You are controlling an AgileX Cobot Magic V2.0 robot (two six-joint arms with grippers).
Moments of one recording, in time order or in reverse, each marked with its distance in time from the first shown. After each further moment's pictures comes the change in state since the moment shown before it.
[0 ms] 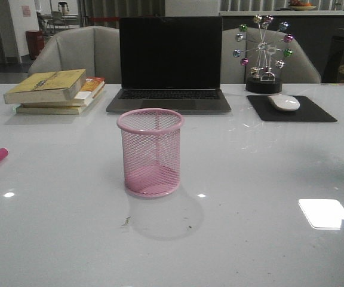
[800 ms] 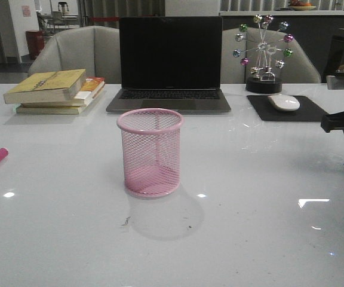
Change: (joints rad) left arm 0.000 0.000 0.000 0.000 0.000 0.000; right arm 0.000 0.304 -0.243 0.000 0.076 -0.012
